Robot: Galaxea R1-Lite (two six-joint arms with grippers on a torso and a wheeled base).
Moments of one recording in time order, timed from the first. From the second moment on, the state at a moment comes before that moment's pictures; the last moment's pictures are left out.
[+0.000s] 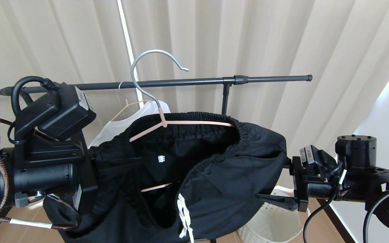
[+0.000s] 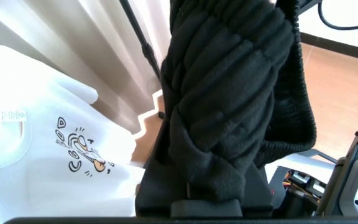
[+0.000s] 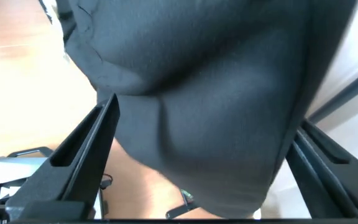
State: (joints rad) left arm -0.53 1.26 -0.84 -0.02 -0.30 0.39; right arm 0.21 1.82 -0.51 -0.82 0.93 -0.56
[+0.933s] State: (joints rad) left arm -0.48 1.17 -0.79 -0.02 -0.31 0.36; right arm 0.16 1.86 -0.55 -0.81 0.93 -0.55
